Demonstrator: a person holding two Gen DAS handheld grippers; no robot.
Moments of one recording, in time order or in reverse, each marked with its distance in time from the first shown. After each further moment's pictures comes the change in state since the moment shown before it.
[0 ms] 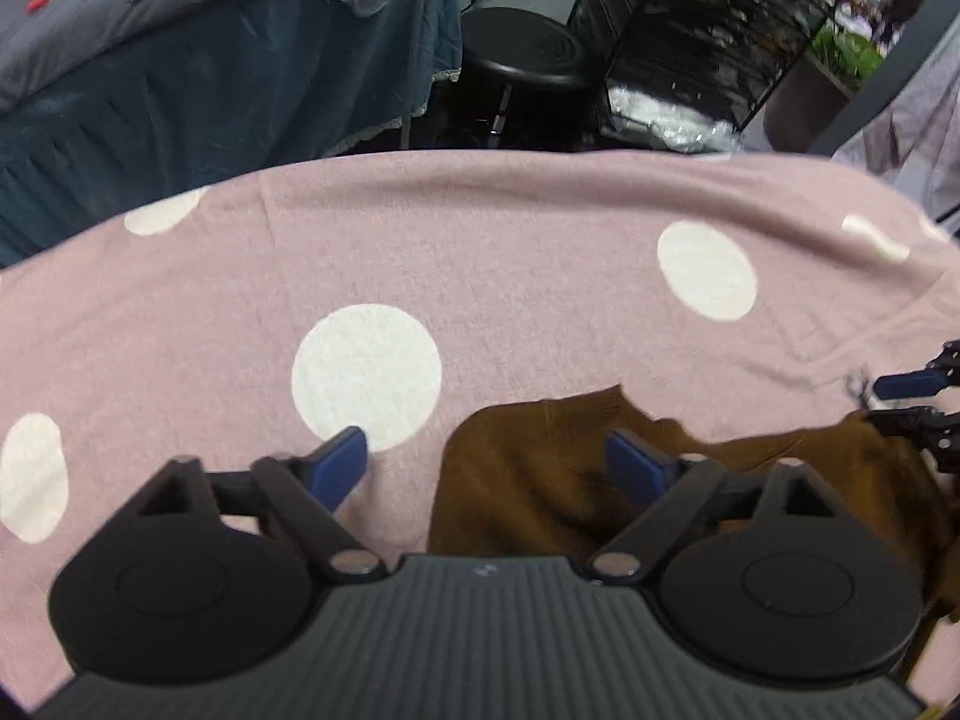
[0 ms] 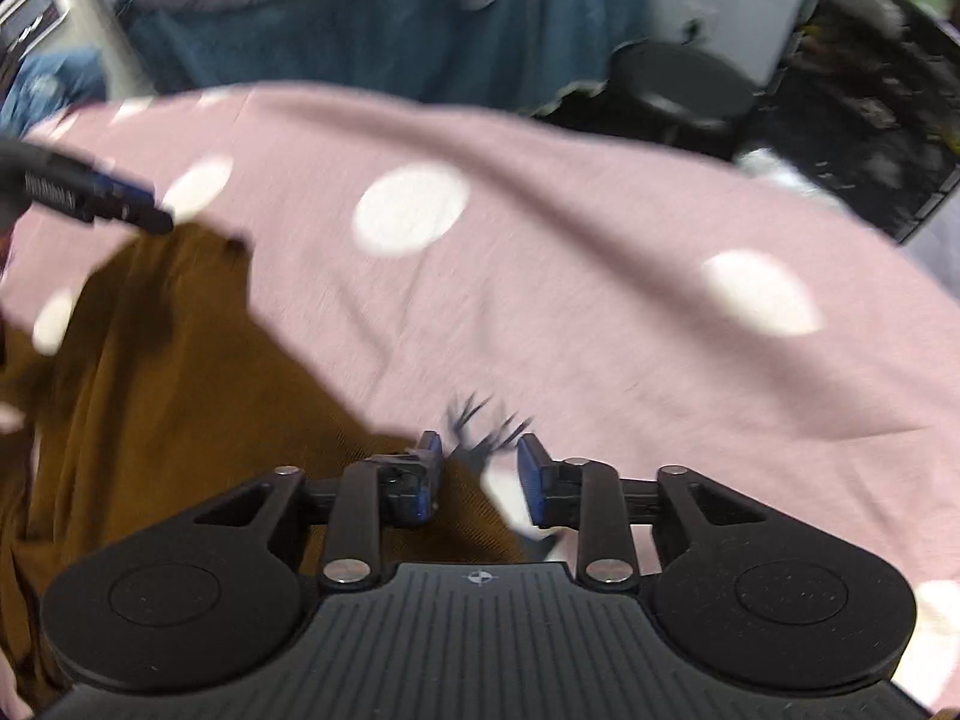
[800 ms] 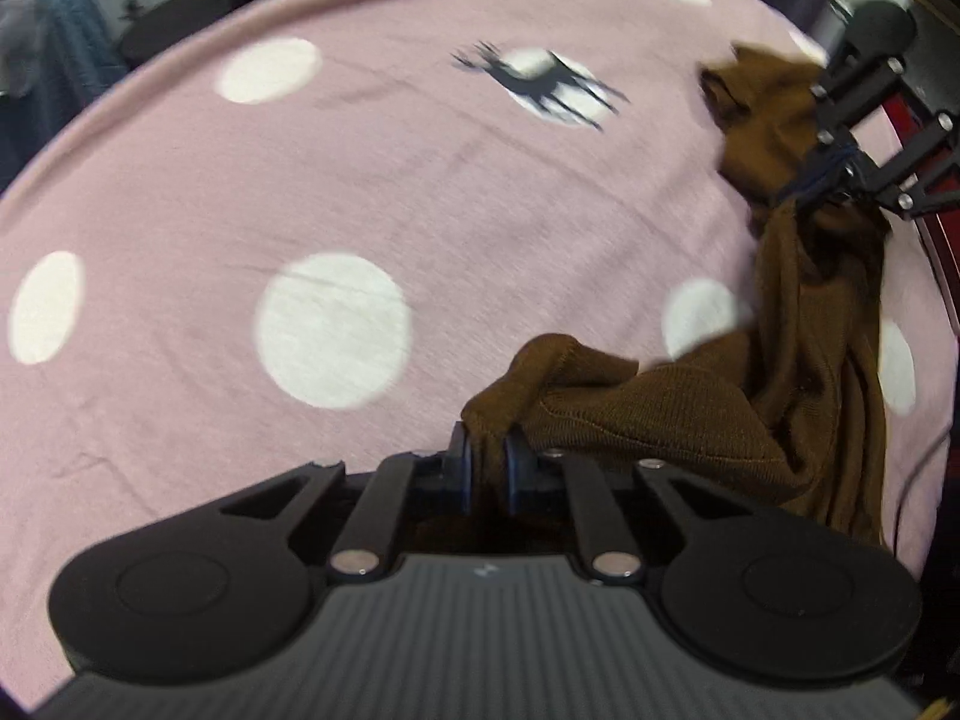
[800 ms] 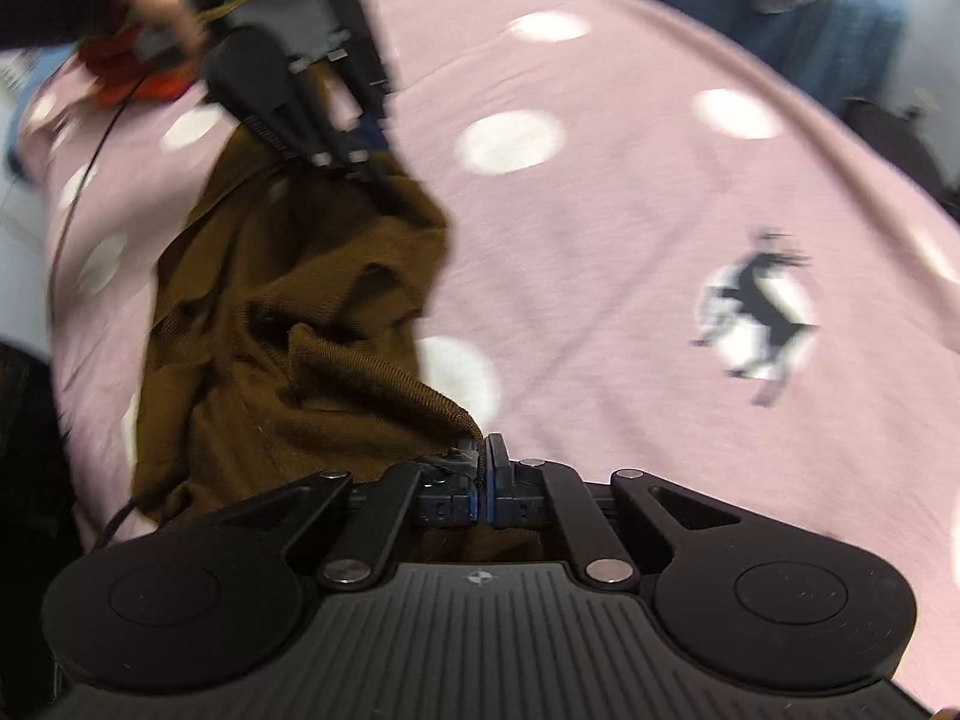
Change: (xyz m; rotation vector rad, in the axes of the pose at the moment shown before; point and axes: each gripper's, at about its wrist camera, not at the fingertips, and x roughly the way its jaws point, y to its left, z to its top) left arm -0.048 -0.102 -0.122 0.533 0.120 -0.286; right arm -0.096 0.077 -0.111 -0.401 0.065 0.196
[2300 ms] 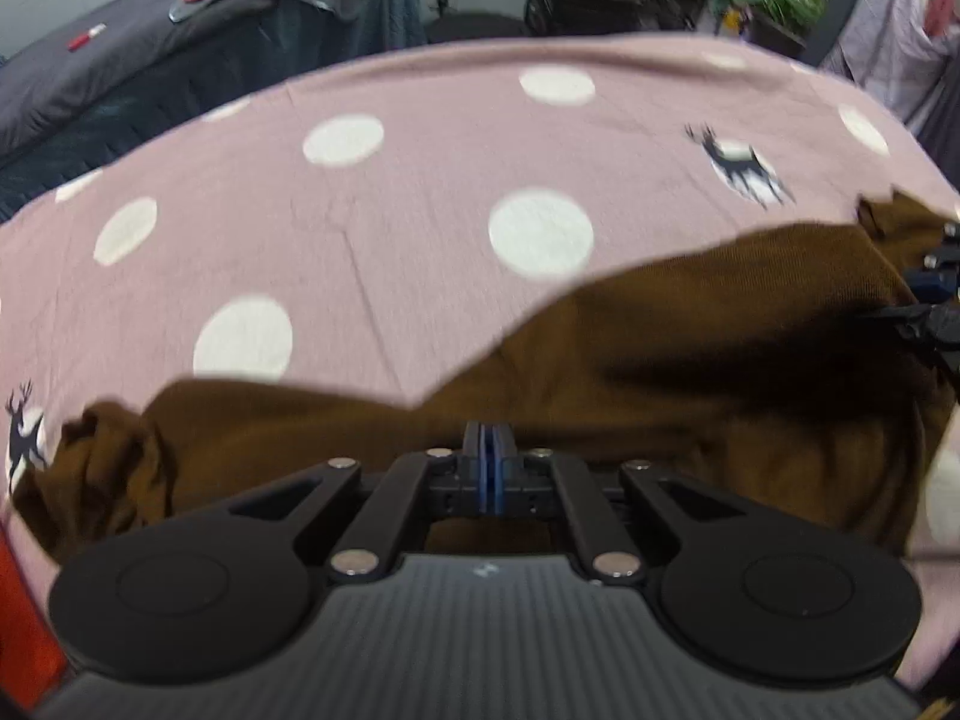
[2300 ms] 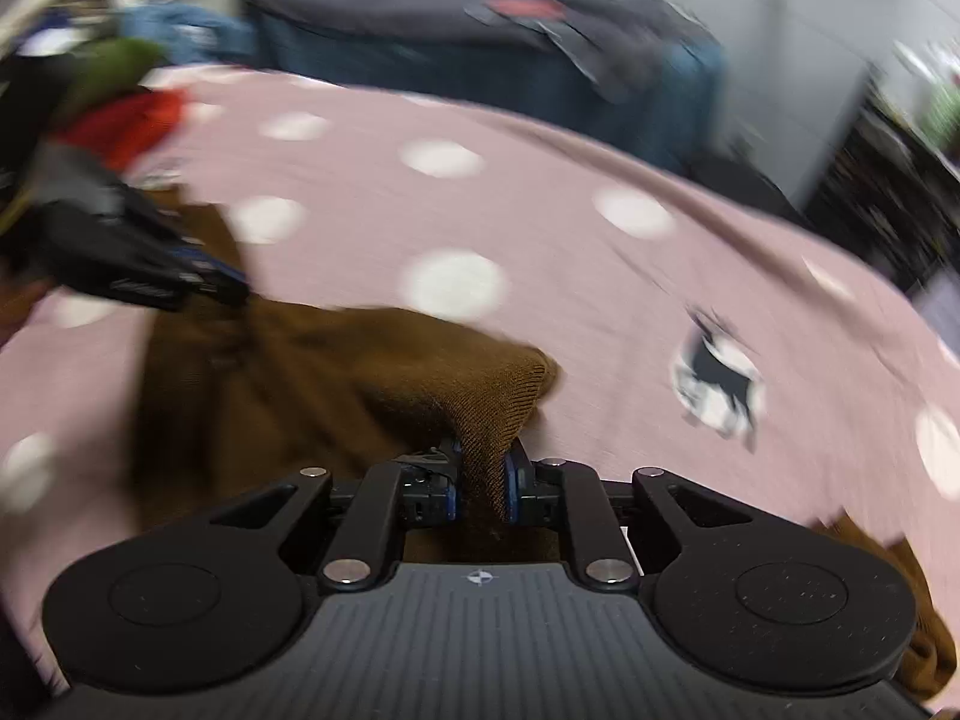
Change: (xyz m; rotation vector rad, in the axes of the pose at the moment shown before) left arm -0.059 -0.045 -0.115 -0.429 -0.131 0.340; right arm 0.002 0.111 0.023 0.160 -0.259 -0.254
